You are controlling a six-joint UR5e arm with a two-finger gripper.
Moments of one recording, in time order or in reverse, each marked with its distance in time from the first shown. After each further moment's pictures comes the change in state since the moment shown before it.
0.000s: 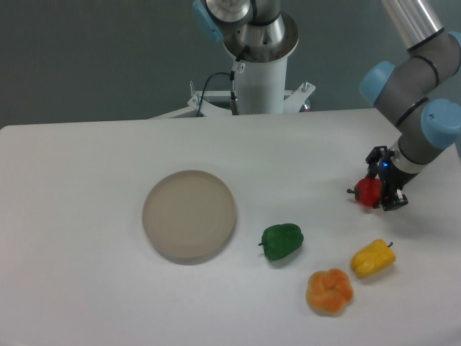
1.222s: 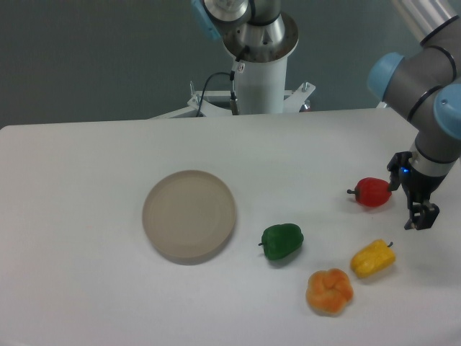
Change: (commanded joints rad) arm -0.113 -0.034 0.279 -0.003 0.008 -0.236
